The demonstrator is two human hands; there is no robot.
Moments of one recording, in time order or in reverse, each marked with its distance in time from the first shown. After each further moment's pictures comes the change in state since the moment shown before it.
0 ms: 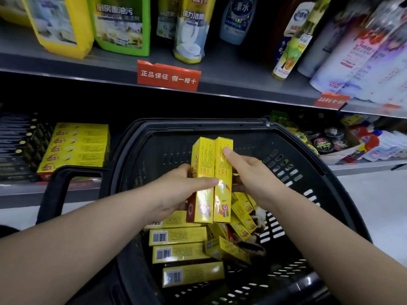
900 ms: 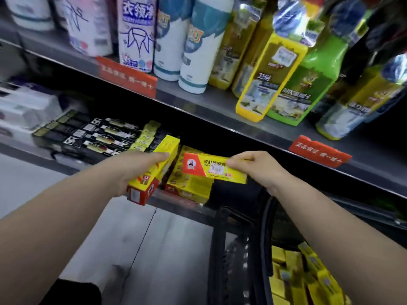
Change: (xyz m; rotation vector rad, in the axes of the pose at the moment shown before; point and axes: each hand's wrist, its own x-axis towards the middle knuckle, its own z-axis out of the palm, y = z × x) left_hand -0.152 0.001 -0.268 -0.132 0.719 -0.124; right_hand 0.121 -0.127 0.206 -0.373 -0.182 -0.210
